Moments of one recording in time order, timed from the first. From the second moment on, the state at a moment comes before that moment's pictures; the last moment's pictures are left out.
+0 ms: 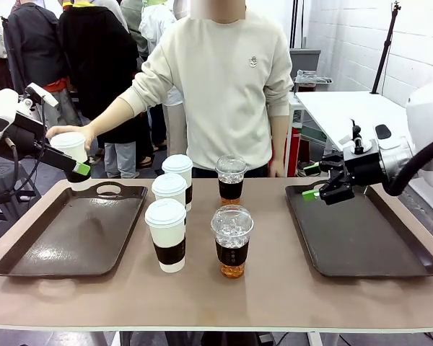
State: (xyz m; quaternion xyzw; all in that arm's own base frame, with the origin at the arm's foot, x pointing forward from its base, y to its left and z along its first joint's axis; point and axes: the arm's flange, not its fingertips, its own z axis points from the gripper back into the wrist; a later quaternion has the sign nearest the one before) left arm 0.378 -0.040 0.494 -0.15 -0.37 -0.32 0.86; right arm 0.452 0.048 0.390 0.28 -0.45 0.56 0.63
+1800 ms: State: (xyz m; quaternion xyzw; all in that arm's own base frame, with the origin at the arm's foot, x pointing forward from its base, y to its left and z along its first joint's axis) left arm 0.377 -0.040 0.494 -0.15 -0.37 -0.32 0.86; right arm 0.588 0.074 0.317 0.36 -0.47 0.54 0.59
